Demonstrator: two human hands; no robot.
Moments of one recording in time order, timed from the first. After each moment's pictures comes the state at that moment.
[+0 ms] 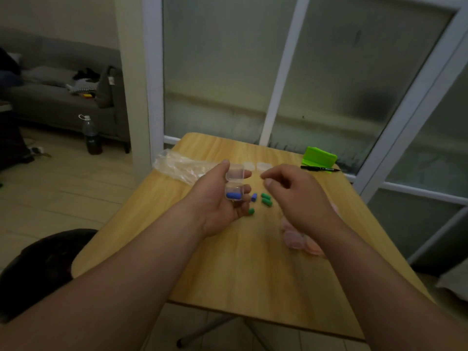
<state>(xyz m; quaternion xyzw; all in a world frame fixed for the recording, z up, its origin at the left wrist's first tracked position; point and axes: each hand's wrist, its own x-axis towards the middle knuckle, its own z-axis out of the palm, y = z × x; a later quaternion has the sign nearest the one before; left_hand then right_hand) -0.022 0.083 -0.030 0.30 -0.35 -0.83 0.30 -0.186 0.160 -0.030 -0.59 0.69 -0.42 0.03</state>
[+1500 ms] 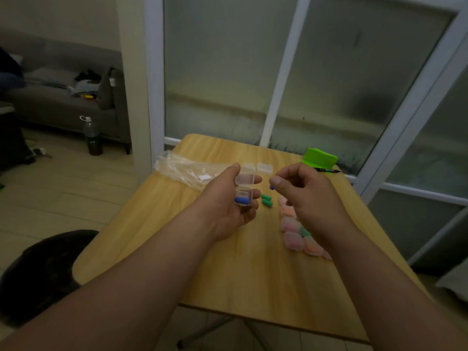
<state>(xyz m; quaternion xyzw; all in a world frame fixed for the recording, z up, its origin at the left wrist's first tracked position) -0.034 0.089 -0.031 0.32 -0.38 -0.82 0.30 -0.182 0.179 -0.016 -0.52 0.66 -0.53 0.13</state>
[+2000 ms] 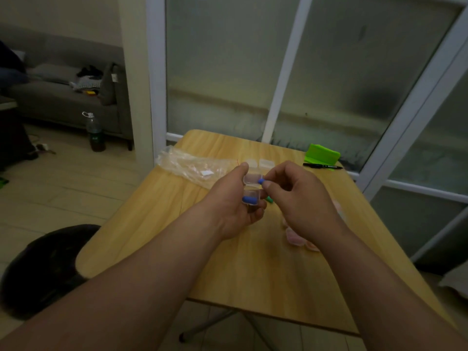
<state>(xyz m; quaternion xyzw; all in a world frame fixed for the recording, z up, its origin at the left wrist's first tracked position) -0.041 0.096 -0.036 0.32 -0.37 -0.82 0.28 -0.168 0.177 -0.025 -0.58 0.68 -0.45 0.06</state>
